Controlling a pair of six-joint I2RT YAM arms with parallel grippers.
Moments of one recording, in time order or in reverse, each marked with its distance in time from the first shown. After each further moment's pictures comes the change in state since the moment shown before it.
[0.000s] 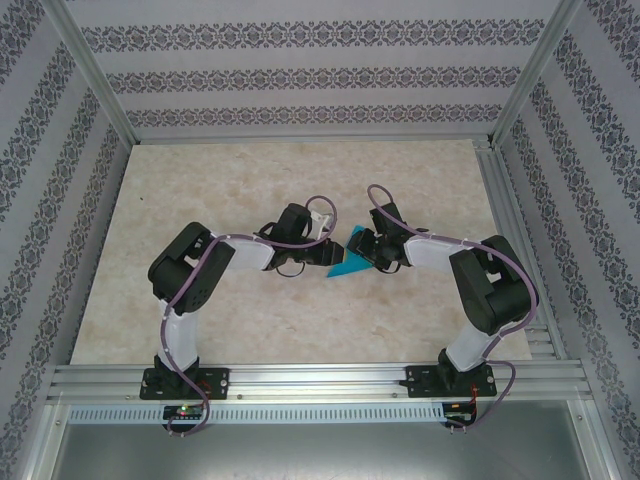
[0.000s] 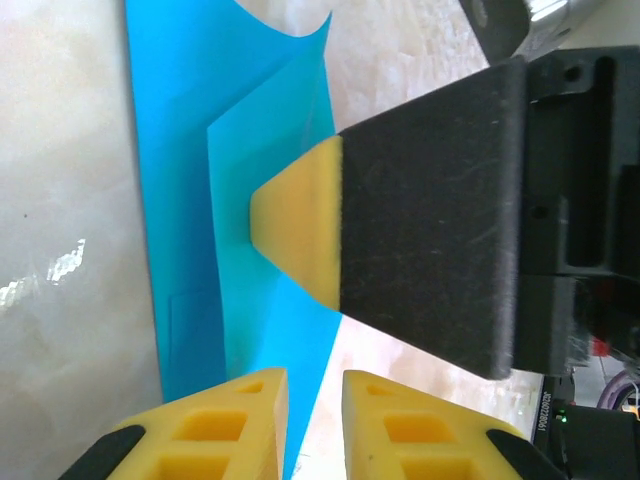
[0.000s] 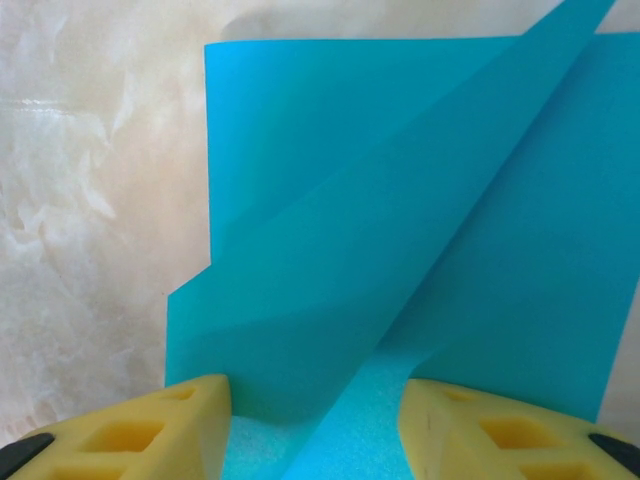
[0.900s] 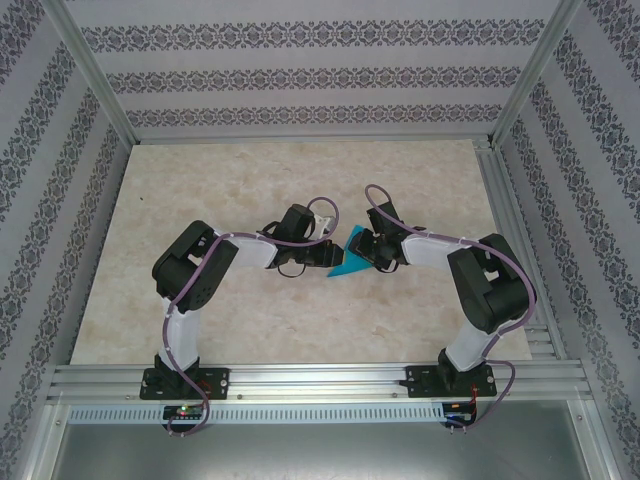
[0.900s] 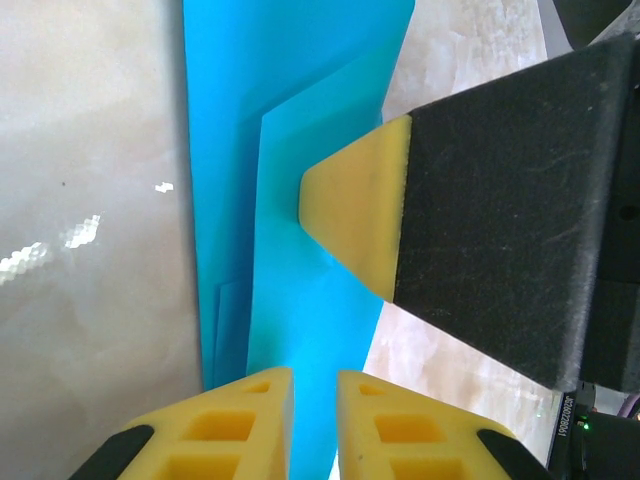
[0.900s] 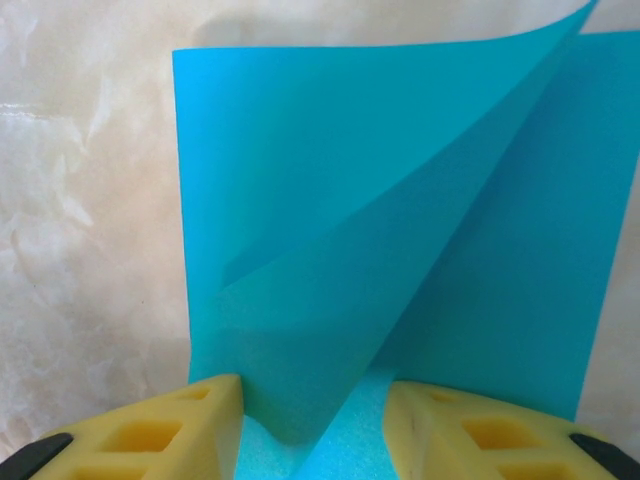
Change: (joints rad) left arm -0.005 0.022 0.033 -0.082 -0.024 0.002; right arm 0.013 0.020 0.023 -0.037 0.041 0.000
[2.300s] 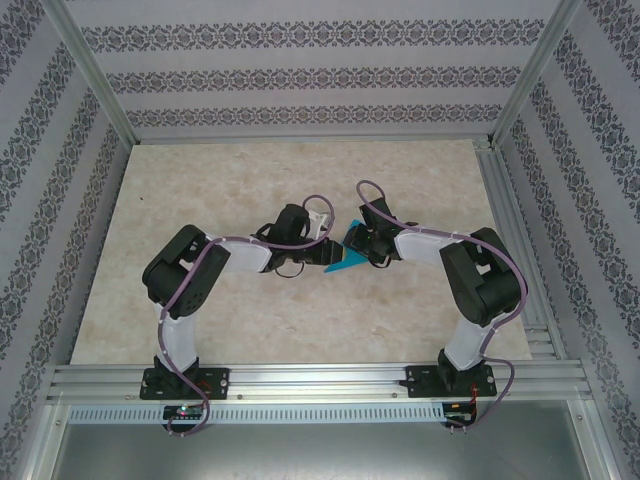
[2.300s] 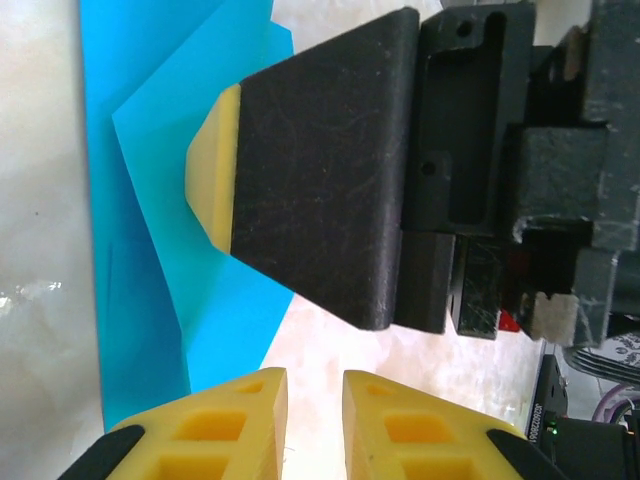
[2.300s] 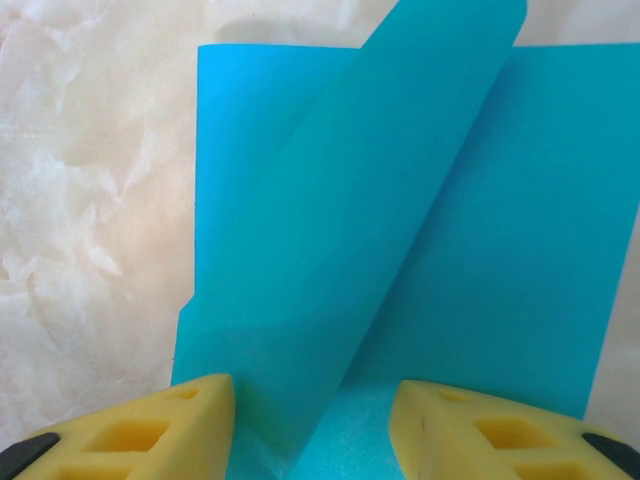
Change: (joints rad) left arm 0.001 -0.068 -0.064 0.102 -0.006 -0.032; right arm 0.027 0.061 0.061 0.009 0.070 -0.009
